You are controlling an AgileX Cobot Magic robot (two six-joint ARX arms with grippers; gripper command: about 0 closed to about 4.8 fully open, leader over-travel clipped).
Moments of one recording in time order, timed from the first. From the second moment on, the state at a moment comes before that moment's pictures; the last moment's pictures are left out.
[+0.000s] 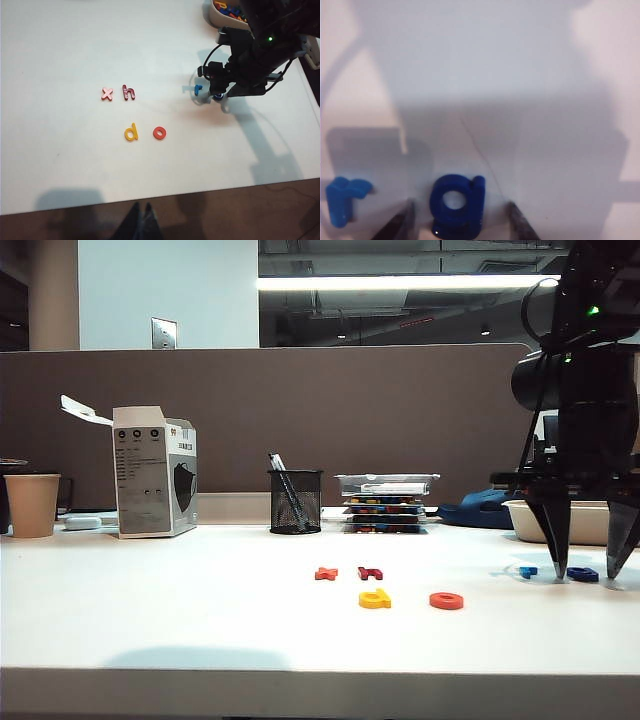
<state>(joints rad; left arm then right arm) -1.43 1.40 1.63 -1.22 -0.73 -1.14 0.15 1.97 1.44 -0.93 0.00 0.26</state>
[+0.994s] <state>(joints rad) -1.43 1.40 1.63 -1.22 -0.73 -1.14 0.15 1.97 1.44 -0.93 0.00 0.26</state>
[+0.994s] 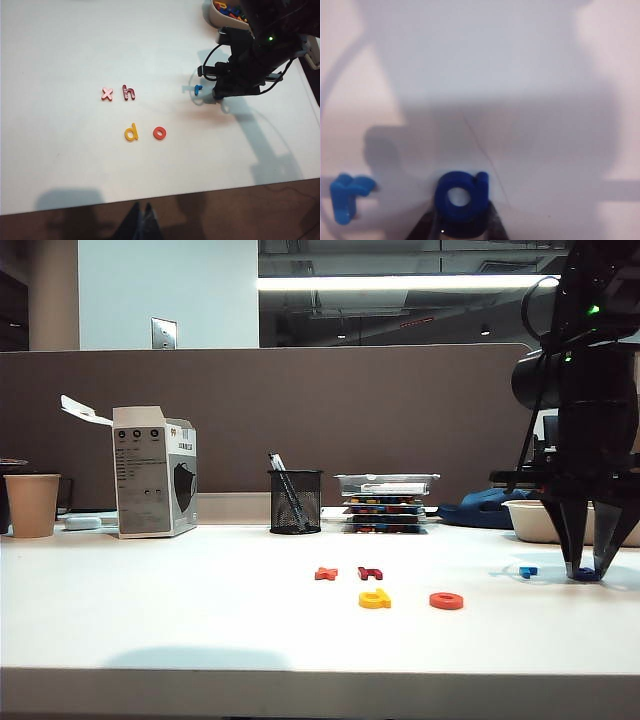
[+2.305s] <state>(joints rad) -1.43 1.40 1.63 -1.22 -0.73 -1.14 0.15 1.91 1.43 -0.91 0.00 0.37</state>
